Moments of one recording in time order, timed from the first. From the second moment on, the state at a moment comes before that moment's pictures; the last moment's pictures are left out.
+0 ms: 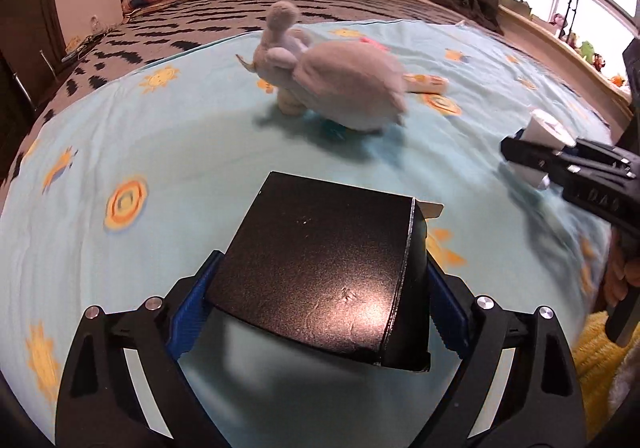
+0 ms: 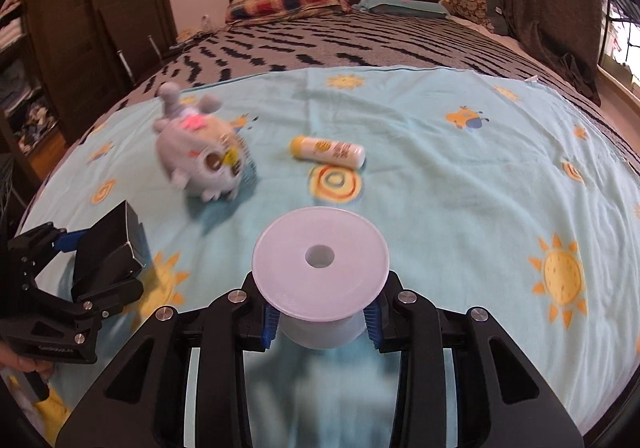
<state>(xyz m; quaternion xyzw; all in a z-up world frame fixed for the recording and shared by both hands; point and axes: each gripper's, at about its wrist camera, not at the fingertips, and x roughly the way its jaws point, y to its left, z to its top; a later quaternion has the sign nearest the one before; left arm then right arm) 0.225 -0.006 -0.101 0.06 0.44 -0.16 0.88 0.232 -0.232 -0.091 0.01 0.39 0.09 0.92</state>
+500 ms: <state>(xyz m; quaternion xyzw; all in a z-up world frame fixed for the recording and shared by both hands) 0.091 -0.035 -0.083 0.01 0.40 -0.21 0.89 0.109 -0.247 -0.078 0.03 0.38 0.11 0.92</state>
